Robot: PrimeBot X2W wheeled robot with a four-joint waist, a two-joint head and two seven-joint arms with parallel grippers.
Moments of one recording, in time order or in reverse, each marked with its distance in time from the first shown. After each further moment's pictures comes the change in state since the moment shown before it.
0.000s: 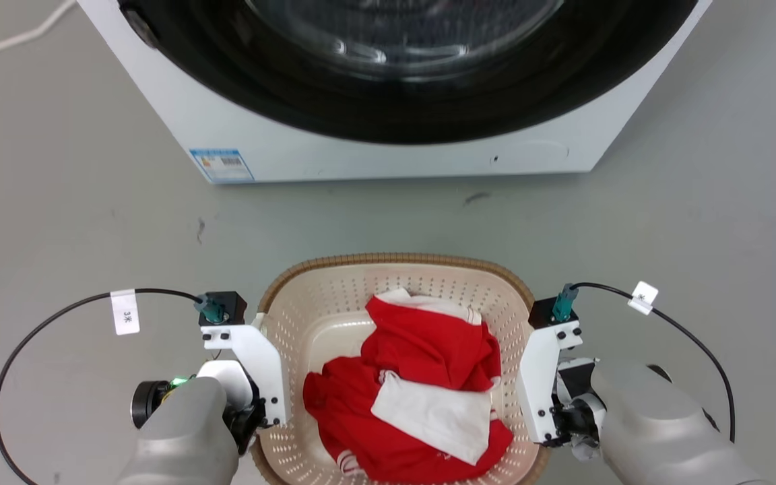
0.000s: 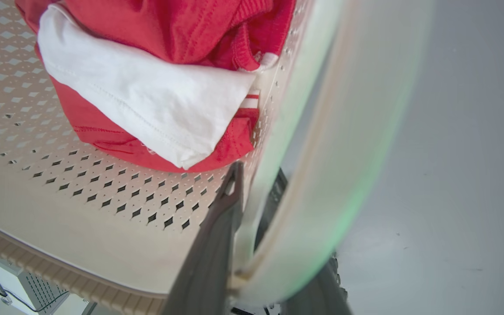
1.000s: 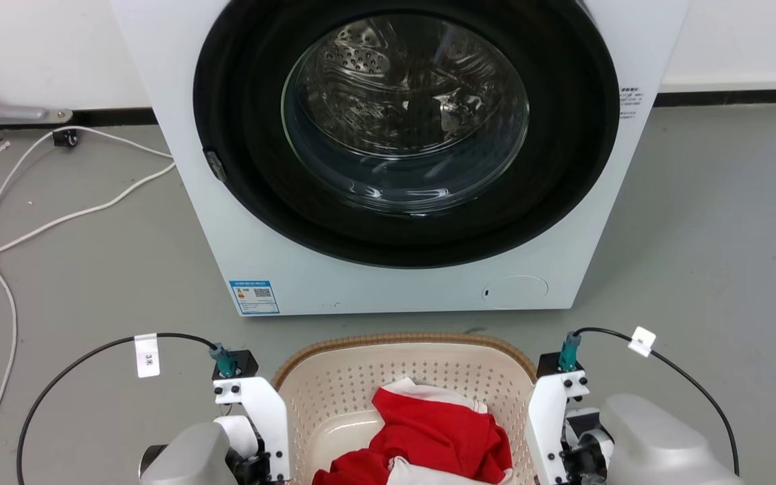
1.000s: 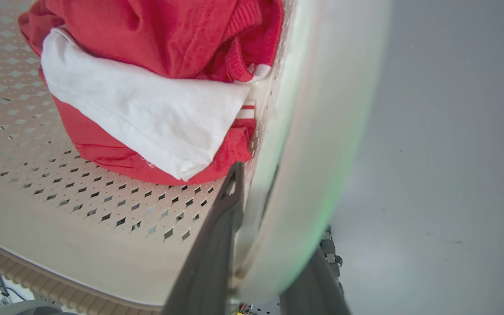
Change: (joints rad) left arm 0.092 0.002 -0.074 0.007 -0.123 0.000 0.235; right arm 0.058 -0.006 0.075 0.047 0.137 0.001 0.158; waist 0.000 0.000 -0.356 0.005
